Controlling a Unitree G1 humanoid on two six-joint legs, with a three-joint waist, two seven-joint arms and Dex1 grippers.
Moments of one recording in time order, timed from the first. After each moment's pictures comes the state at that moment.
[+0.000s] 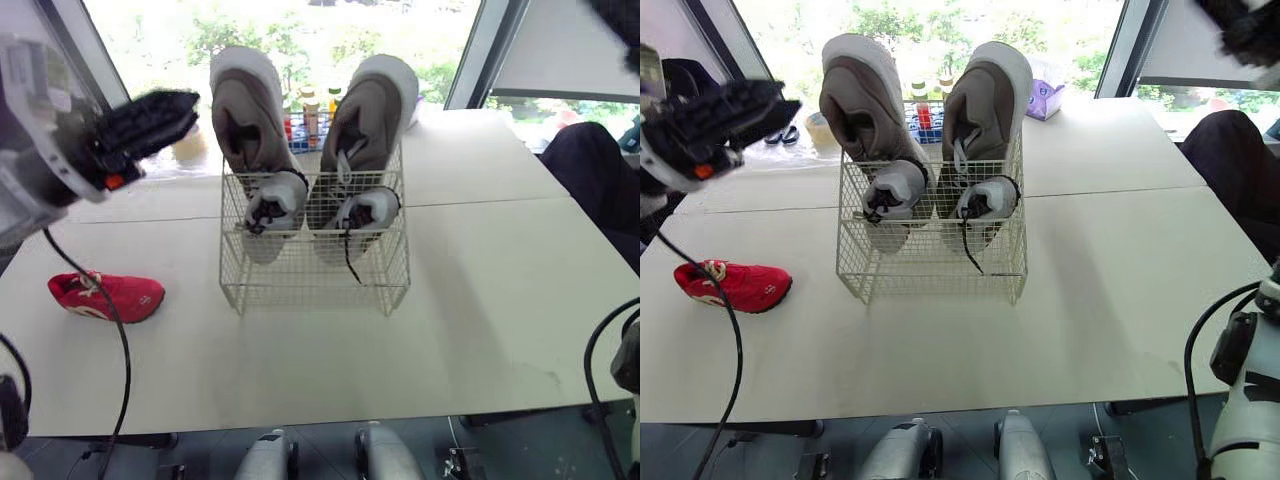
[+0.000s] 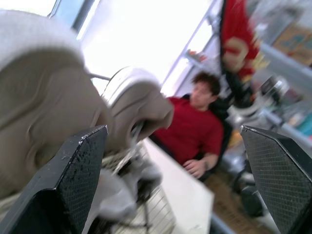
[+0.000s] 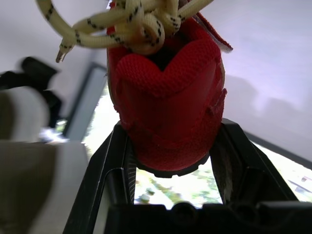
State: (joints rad) left arm -0.89 1.01 0.29 0.20 -1.89 1.06 -0.41; right arm -0.94 -0.88 -0.17 -0.11 0.64 0.42 0.87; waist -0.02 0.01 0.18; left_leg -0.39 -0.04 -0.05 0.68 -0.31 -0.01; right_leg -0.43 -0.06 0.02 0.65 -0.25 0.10
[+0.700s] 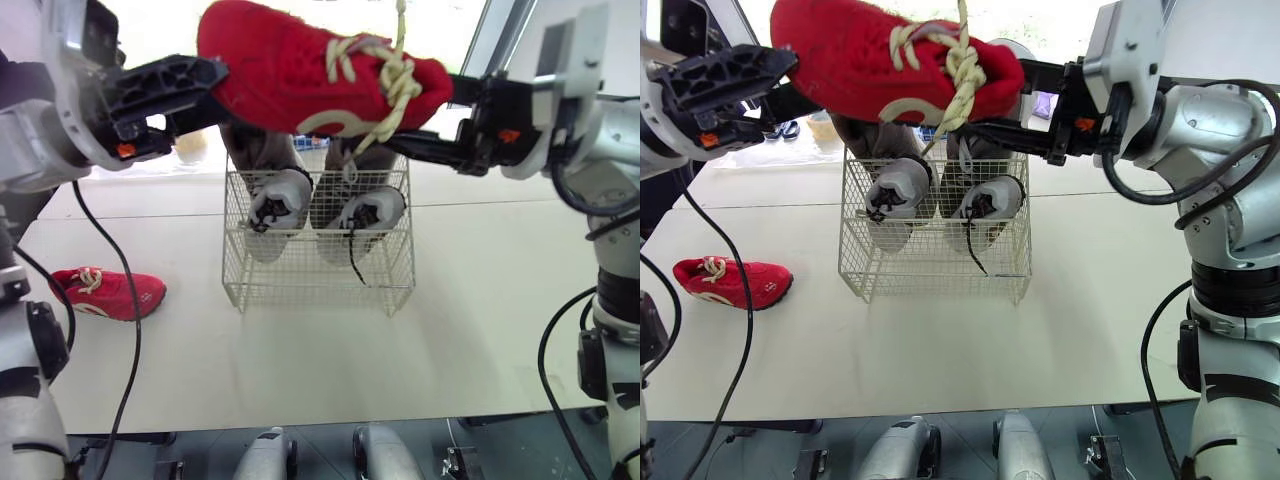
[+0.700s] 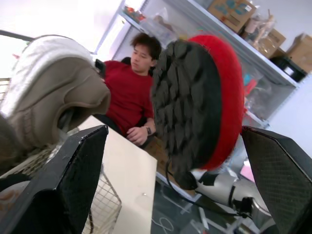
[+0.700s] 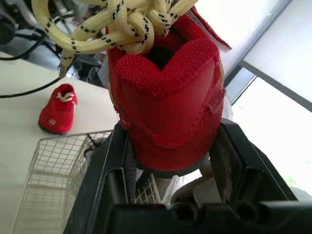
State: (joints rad) left arm -1.14 0.90 0.21 0.30 -1.55 1.37 -0.73; right arm -0.96 -0.81 -0.01 -0.29 0.59 0.44 0.99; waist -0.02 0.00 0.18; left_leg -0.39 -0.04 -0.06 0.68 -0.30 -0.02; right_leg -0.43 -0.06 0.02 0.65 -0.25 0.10
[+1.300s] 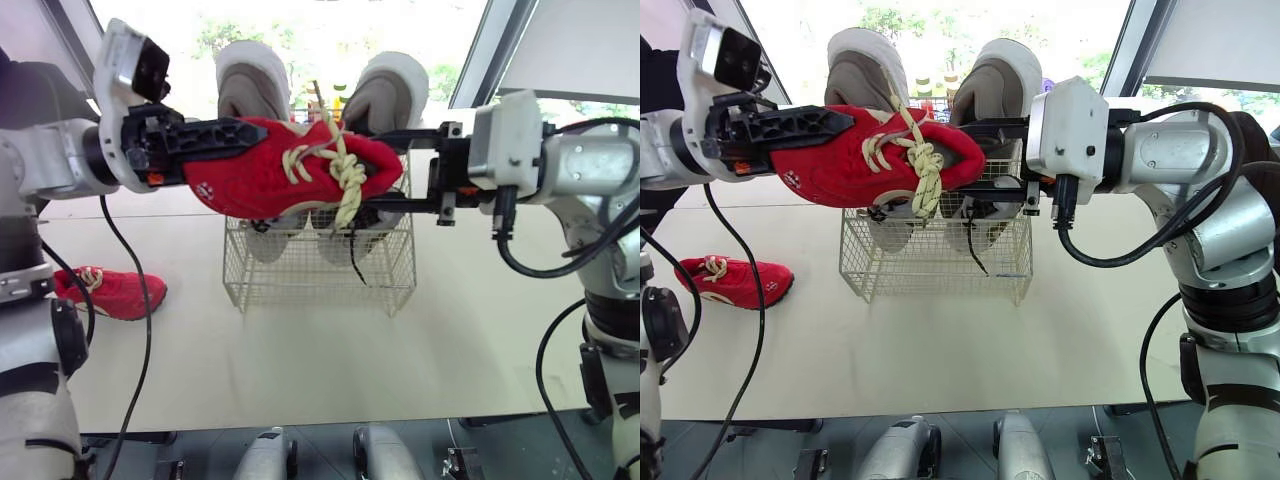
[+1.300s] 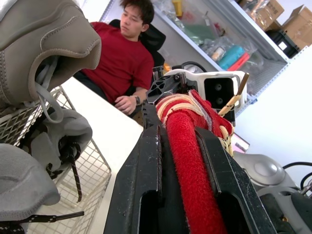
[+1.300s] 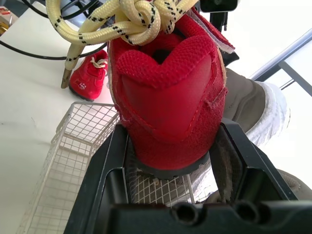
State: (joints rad) left arm -1.11 0.85 0.20 0.27 -1.41 1.46 -0.85; right arm -0.91 -0.82 0.06 -0.35 0.49 0.37 1.05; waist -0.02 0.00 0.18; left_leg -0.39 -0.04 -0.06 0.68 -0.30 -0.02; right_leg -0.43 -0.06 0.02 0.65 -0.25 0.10
